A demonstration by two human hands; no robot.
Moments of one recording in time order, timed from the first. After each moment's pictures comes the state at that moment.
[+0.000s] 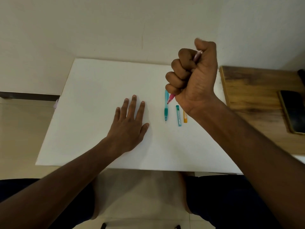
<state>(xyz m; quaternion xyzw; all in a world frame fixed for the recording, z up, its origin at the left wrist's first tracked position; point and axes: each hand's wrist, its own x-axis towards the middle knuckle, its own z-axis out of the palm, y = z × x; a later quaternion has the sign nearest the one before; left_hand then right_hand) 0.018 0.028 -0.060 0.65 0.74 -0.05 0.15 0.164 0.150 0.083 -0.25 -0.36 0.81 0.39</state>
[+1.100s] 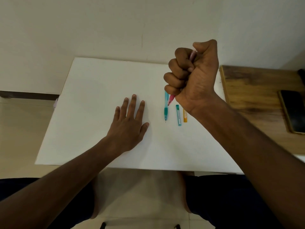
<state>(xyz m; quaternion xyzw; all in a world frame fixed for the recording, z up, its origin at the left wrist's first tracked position) 0.017 0.029 -0.064 0.65 0.74 -0.04 0.14 0.165 0.152 0.085 -0.25 -0.37 0.82 0.36</state>
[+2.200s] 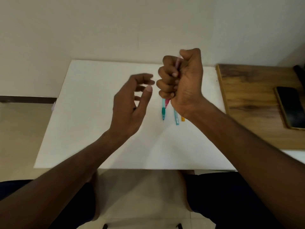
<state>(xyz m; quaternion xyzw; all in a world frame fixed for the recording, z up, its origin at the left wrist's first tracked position) 0.037 0.050 0.013 0.55 0.63 0.52 0.18 0.161 0.148 0.072 -0.30 -0.41 0.79 0.34</state>
